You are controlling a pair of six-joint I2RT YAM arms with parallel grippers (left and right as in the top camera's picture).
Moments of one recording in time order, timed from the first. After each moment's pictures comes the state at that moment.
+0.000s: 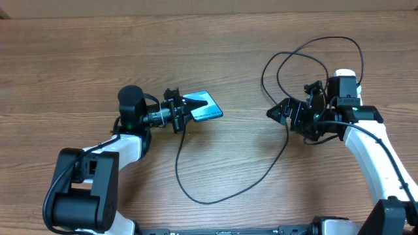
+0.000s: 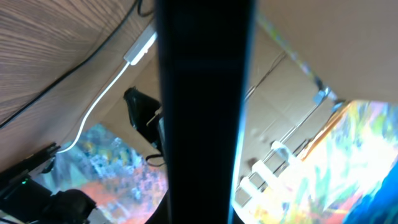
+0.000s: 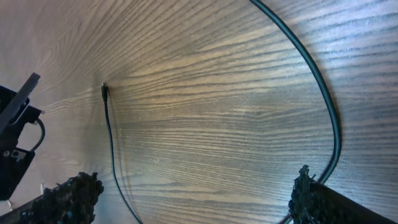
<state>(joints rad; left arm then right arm) -0.13 1.73 0.65 0.86 1.20 -2.08 -0.04 1.45 0.96 -0.74 -0.59 0.33</state>
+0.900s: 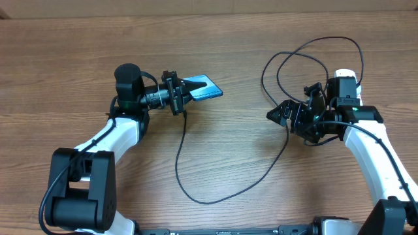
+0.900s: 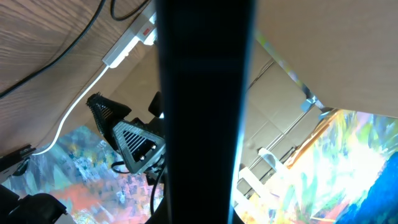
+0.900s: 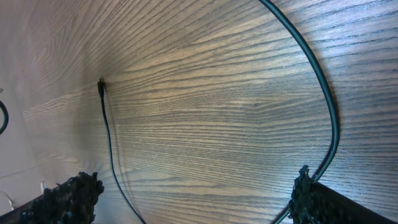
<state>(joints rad) -0.12 1.73 0.85 0.65 1.19 -2.09 -0.04 1.45 0.96 -0.77 -0.59 0.33</state>
